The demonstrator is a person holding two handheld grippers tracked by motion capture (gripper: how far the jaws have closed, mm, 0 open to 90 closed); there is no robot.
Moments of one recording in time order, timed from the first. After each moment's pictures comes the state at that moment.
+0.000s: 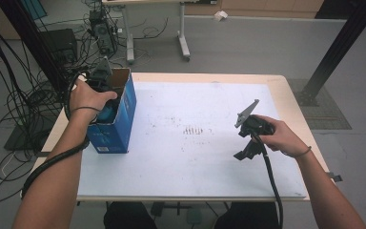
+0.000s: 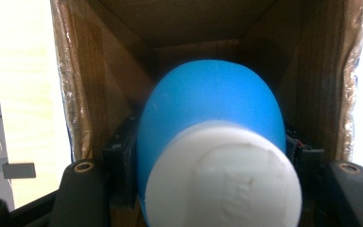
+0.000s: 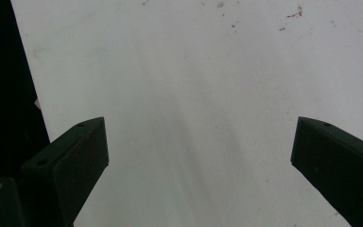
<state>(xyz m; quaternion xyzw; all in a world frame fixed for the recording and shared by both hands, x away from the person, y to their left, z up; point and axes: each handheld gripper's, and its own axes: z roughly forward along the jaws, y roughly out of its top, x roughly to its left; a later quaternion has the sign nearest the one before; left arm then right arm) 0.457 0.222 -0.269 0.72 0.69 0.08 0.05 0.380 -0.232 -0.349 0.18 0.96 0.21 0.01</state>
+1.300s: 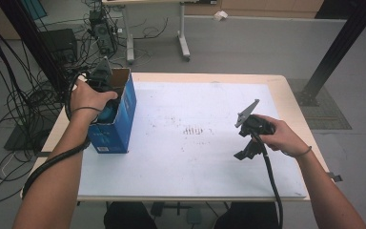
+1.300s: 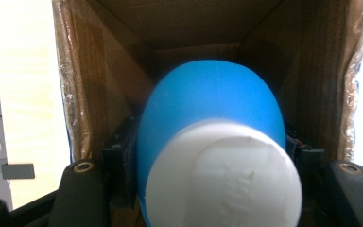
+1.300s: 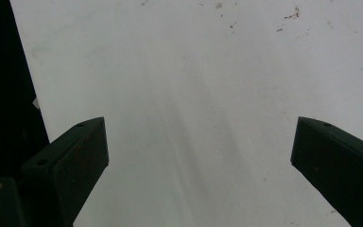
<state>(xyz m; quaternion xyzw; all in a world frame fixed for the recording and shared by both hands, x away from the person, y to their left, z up) 0.457 0.222 -0.270 0.72 0.69 0.09 0.05 0.379 -0.232 -0.347 0.18 0.96 0.21 0.01</state>
